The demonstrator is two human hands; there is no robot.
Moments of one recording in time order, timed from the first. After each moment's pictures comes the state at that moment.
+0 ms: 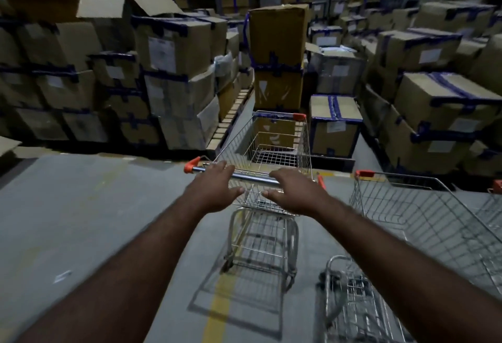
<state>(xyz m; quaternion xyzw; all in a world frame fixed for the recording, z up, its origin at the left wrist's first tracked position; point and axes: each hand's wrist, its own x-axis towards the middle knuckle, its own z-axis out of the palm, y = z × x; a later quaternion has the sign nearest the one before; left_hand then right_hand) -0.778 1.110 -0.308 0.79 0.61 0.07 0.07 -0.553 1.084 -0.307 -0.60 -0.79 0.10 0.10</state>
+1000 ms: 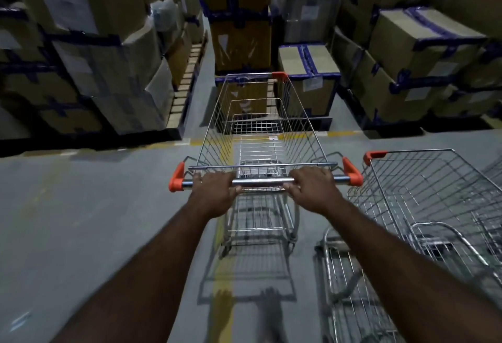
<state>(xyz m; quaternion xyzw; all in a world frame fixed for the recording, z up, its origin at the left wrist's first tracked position) -0.773 1.334 -0.422 0.83 0.54 0.00 0.14 -0.511 1.268 -0.433 -0.73 -0.68 0.12 0.05</state>
